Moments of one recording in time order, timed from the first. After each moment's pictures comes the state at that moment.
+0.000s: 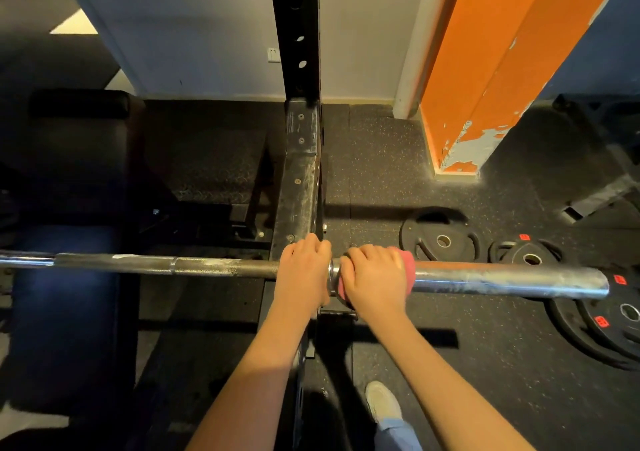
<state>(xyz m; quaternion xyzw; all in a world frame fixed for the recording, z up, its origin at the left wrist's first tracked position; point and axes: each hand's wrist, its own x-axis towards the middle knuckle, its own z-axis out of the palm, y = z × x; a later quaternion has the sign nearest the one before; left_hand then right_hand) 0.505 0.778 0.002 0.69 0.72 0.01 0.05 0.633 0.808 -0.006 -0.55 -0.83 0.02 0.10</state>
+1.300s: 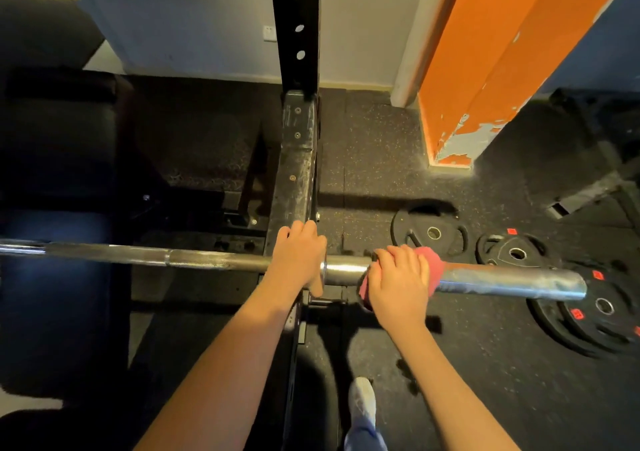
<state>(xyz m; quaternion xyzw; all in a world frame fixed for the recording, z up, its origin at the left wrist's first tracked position) 0.491 0.816 0.024 0.71 0.67 -0.16 0.11 0.673 0.811 -0.008 -0.61 -0.78 0.08 0.14</state>
